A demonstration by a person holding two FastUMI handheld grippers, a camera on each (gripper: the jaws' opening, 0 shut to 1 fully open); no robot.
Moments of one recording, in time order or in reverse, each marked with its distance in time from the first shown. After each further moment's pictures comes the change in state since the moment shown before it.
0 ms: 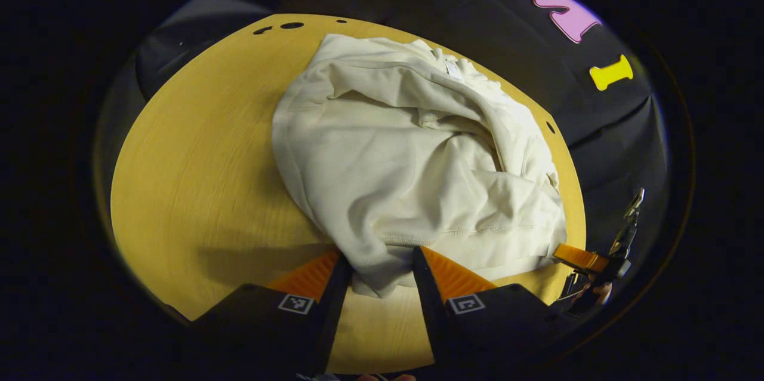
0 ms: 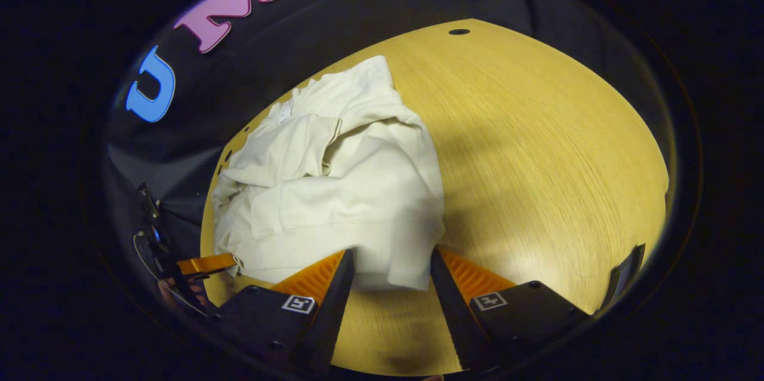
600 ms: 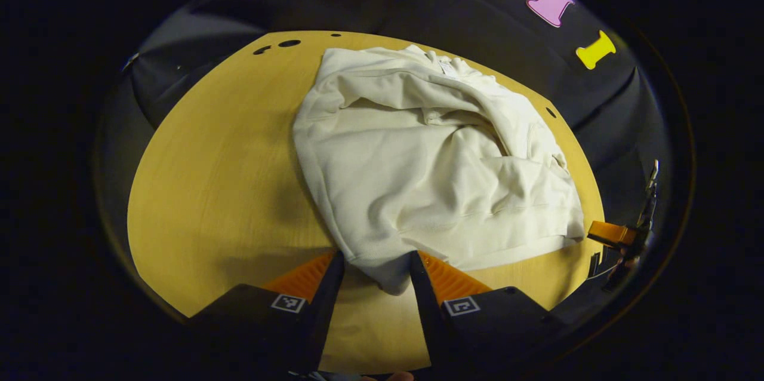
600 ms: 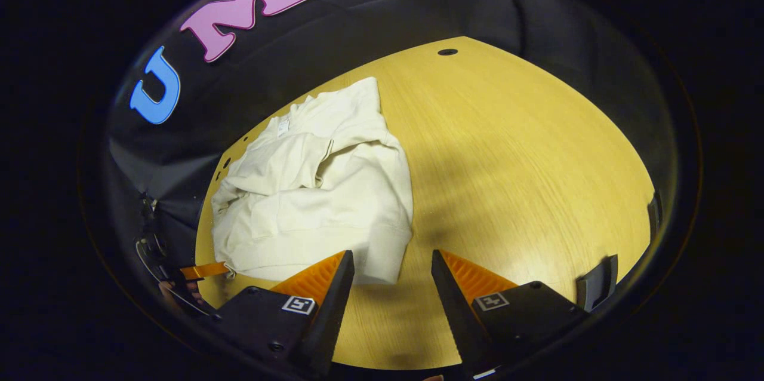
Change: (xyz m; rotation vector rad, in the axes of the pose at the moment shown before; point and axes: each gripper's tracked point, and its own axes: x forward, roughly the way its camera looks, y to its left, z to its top) left arm -0.012 0.015 -0.007 0.152 -0.037 0.067; right arm -0.031 -0.020 0.013 -0.022 -0.057 -0.006
